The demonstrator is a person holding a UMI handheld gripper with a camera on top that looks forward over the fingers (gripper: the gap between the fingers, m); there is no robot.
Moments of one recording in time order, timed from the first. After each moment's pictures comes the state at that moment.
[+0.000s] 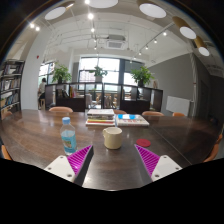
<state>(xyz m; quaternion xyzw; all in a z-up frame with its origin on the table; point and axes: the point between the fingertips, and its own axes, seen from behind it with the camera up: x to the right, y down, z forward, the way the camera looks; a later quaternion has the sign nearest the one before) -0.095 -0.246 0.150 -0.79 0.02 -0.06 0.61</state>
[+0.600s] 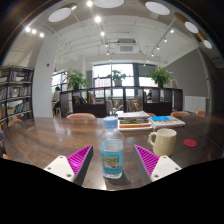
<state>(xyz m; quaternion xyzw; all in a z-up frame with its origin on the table) -0.265 -0.110 0.097 -0.76 -0.01 0.04 0.65</state>
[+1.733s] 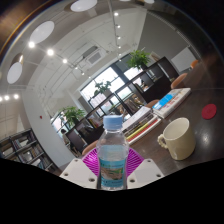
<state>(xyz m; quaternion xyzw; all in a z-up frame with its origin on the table) -0.224 -0.014 0.152 -0.69 0.18 0.27 0.64</state>
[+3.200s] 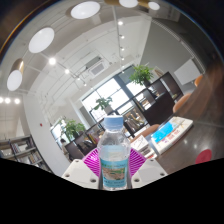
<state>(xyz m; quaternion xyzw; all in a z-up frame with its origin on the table) -0.114 0.033 0.279 -0.66 0.18 0.25 0.68</state>
